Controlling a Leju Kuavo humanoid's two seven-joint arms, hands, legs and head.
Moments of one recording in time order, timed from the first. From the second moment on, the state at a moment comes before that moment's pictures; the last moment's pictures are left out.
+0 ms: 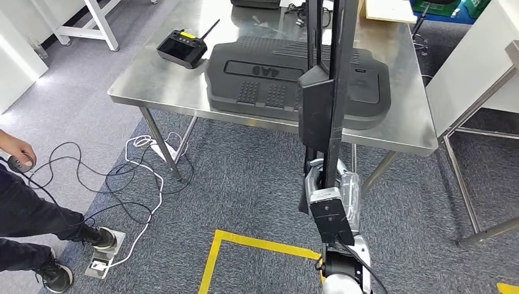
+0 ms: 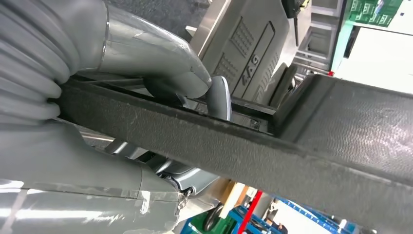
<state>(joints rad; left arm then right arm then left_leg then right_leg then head) -0.12 -0.05 -1.24 -0.35 1.16 0.49 -0.44 0.04 -0.07 0.32 -1.94 0.70 -0.69 0.03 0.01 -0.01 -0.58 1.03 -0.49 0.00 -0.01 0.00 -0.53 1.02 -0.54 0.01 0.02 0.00</state>
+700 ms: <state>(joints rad) -0.13 -0.05 -1.25 -0.36 1.16 0.49 -0.44 0.04 -0.05 0.22 -1.93 0.75 -0.69 0.04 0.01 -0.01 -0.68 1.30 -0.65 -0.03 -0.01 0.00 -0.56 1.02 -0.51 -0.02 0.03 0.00</state>
